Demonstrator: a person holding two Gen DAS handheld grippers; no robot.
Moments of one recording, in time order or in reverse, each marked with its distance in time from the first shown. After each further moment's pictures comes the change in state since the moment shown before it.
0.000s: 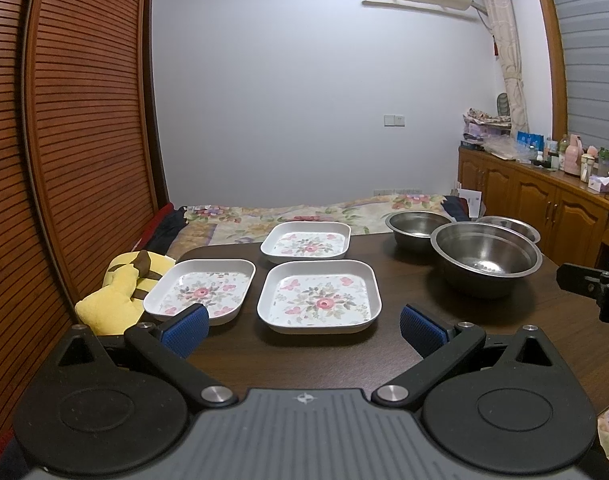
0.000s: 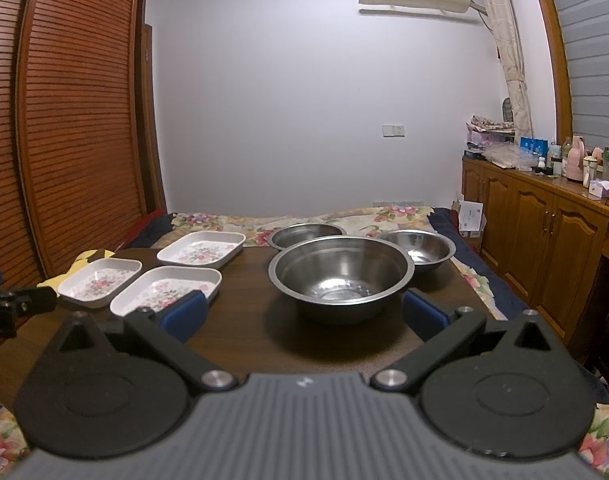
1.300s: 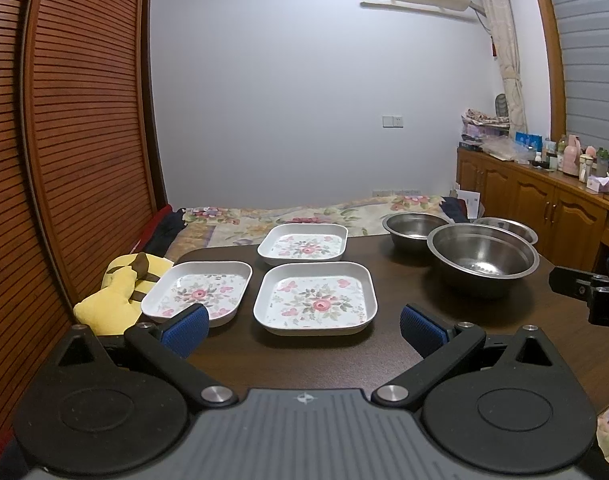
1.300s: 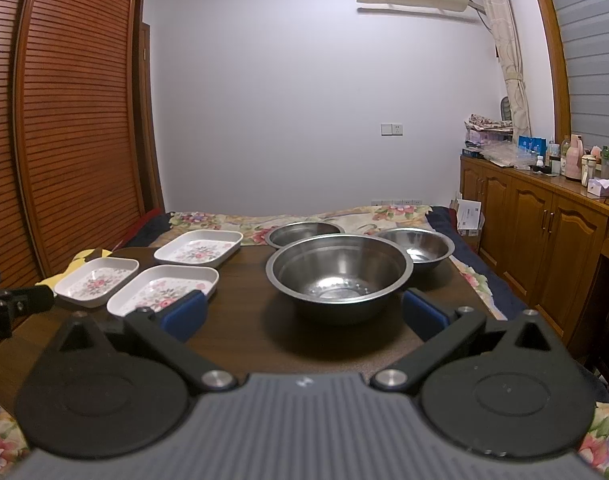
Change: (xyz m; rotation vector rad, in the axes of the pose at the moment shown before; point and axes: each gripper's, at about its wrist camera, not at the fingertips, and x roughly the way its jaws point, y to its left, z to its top) left arm -0.001 -0.006 -0.002 0.004 -0.004 -0.001; right arm 0.003 0.000 -0.001 -0.001 0.003 -0.011
